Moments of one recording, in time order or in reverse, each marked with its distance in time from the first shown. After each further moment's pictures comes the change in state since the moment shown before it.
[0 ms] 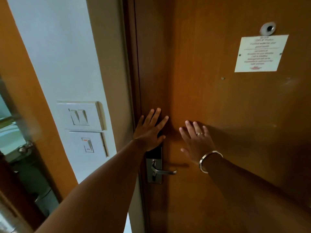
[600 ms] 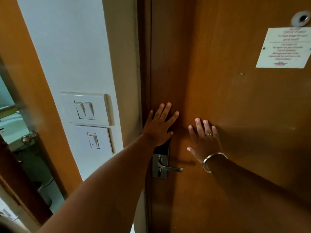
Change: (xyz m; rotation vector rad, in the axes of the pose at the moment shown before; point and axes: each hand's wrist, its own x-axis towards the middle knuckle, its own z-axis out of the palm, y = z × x) left_hand 0.014 0.000 0.001 0.017 -0.041 0.003; right_hand 0.015 -0.010 0.028 -0.054 0.008 0.103
